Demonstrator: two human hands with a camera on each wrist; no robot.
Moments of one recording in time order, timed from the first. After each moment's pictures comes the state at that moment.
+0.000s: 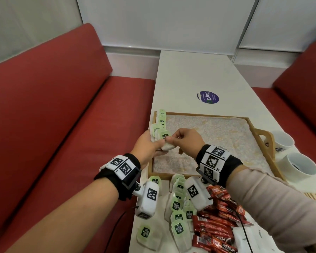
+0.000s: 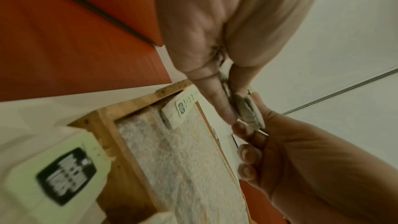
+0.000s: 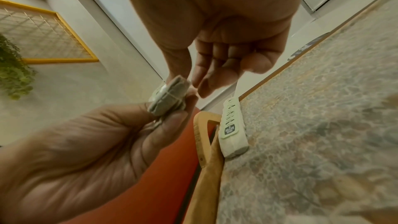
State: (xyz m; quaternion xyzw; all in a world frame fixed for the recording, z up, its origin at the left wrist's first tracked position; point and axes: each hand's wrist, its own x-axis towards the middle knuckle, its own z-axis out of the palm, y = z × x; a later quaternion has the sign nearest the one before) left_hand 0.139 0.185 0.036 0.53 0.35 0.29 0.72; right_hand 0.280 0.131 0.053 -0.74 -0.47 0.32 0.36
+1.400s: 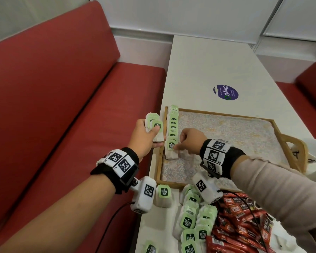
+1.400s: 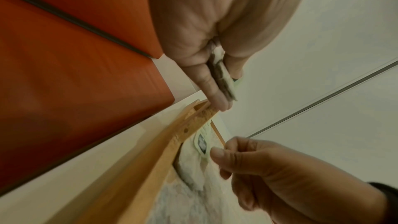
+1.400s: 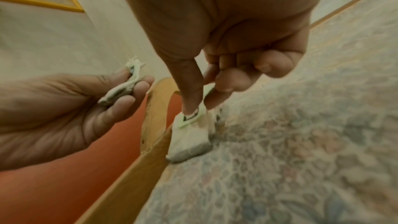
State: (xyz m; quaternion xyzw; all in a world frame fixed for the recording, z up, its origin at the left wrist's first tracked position) left_hand 0.134 0.242 0.015 0.50 0.45 0.35 0.65; right_hand 0.292 0.194 0.025 -0.78 -0.50 0.34 0.13
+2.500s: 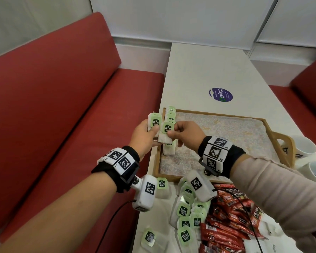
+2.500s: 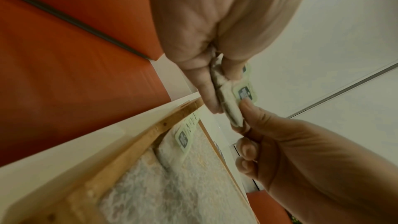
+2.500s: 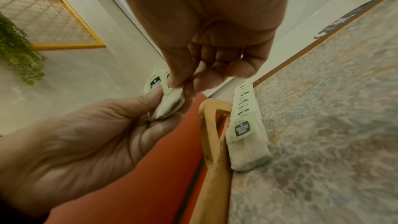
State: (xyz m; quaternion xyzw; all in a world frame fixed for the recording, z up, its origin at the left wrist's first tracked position) left_hand 0.132 0.220 0.030 0.52 0.42 0.36 0.65; right_hand 0.278 0.172 0.048 -0.69 -0.51 0.38 0.35
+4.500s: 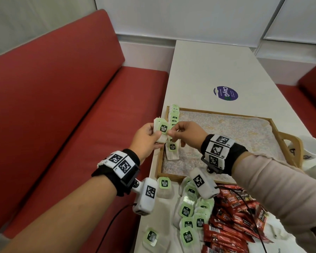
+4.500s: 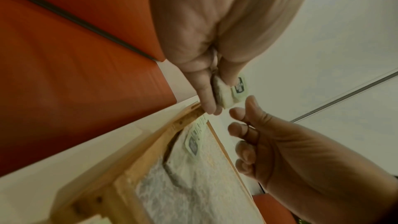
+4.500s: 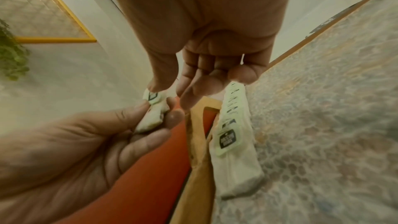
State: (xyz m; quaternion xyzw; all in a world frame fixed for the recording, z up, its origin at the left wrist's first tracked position) left_hand 0.123 0.213 0.026 0.52 0.44 0.32 0.66; right_hand 0.280 0.179 0.042 -0.69 -0.52 0.39 0.31
